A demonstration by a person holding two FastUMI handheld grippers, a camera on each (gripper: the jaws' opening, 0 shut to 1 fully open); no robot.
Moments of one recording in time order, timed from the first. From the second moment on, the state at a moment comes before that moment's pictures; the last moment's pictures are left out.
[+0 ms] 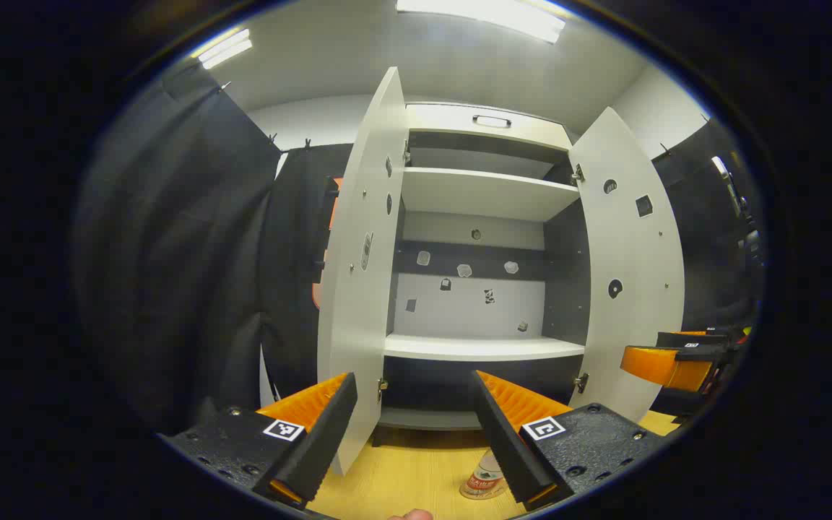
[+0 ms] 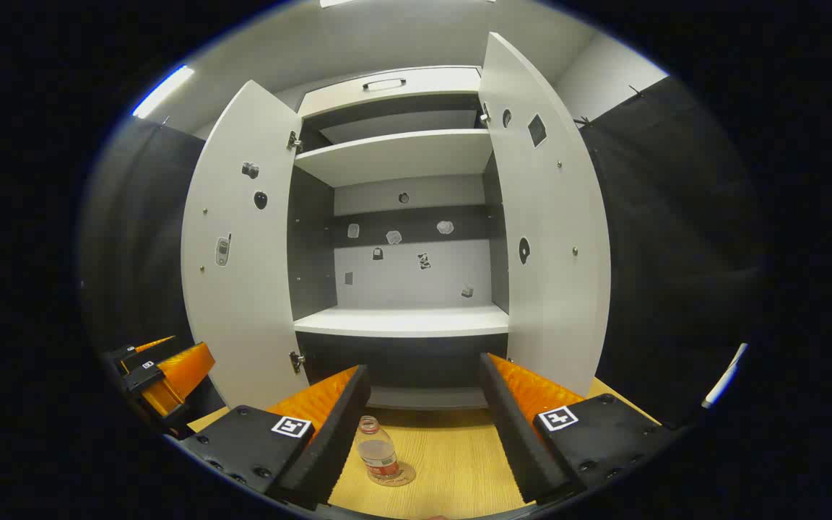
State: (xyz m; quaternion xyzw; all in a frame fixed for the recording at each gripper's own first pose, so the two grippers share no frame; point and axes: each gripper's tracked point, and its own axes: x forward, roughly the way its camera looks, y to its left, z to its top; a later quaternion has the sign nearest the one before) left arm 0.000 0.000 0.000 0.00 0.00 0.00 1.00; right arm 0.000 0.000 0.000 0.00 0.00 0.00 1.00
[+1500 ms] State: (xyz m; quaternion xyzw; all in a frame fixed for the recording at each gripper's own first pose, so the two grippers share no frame) left arm 0.007 -0.039 0.005 -0.01 -0.02 -0.04 1.00; right arm -0.021 -0.014 0.001 0.00 -0.01 -0.01 1.00
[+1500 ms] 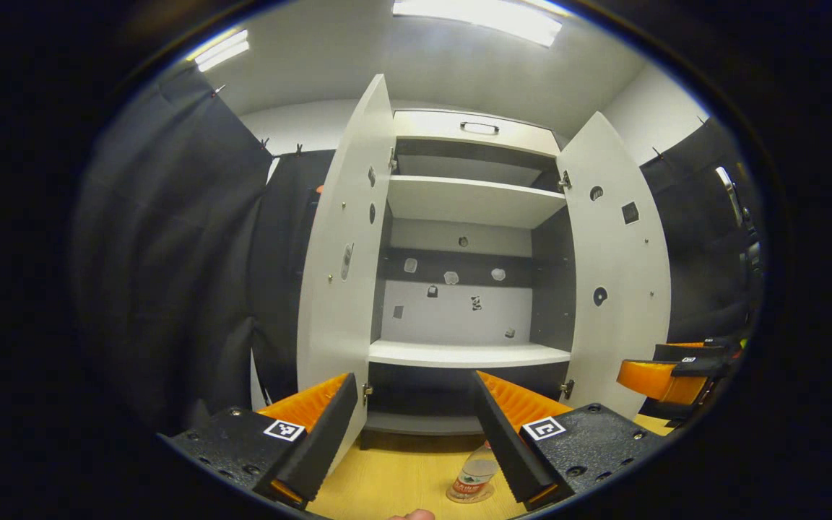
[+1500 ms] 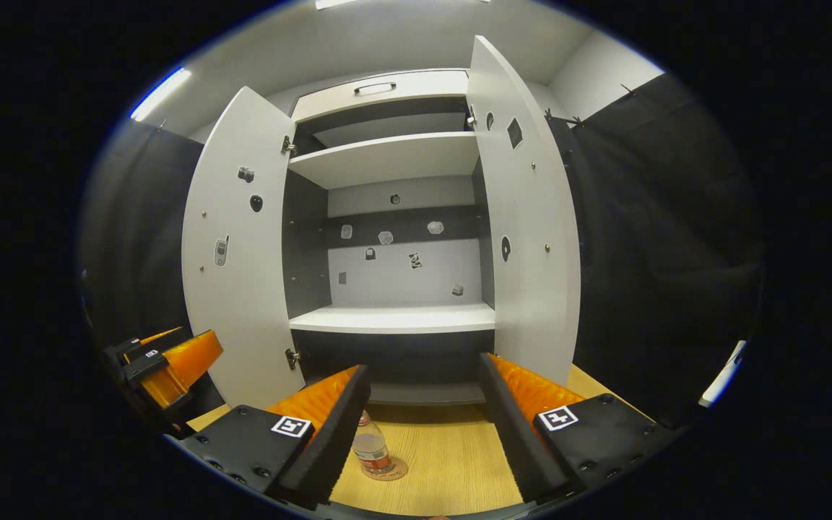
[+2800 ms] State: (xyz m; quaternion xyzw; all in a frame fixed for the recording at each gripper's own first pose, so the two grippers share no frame) left arm 0.093 -0.153 -0.285 -0.01 0.14 -0.11 0.98; right arm -0.049 -0.068 -0.013 0.00 0.03 -0.10 0.99
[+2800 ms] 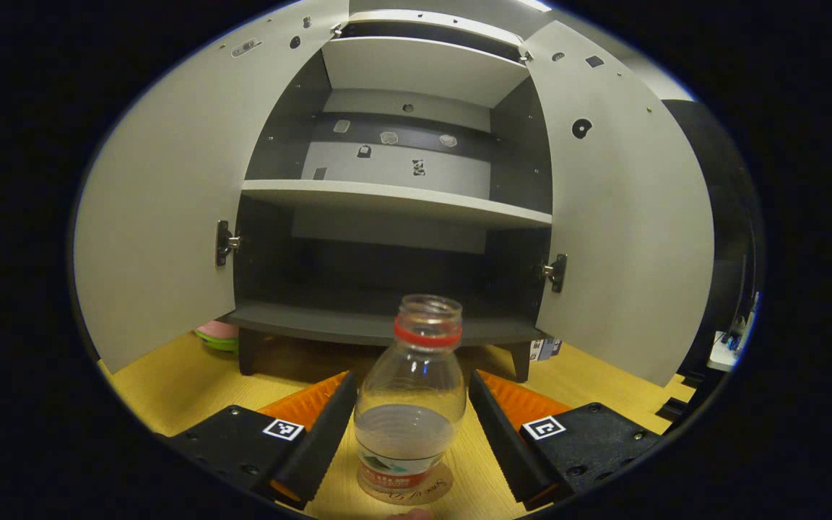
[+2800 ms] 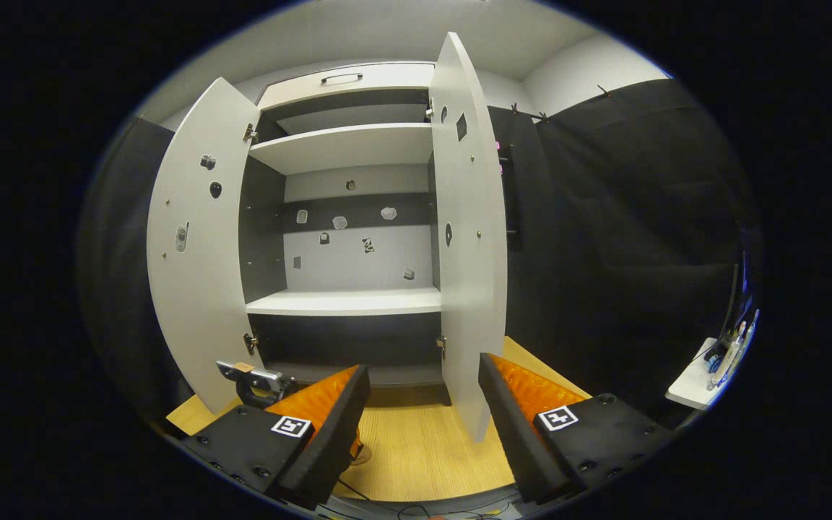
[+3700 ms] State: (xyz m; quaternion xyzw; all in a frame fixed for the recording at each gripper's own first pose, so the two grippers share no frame) left arm 0.073 -0.123 -0.165 -0.07 0.17 -0.14 0.97; right arm -0.023 -0.080 -0.046 0.03 0.05 -0.07 1.00
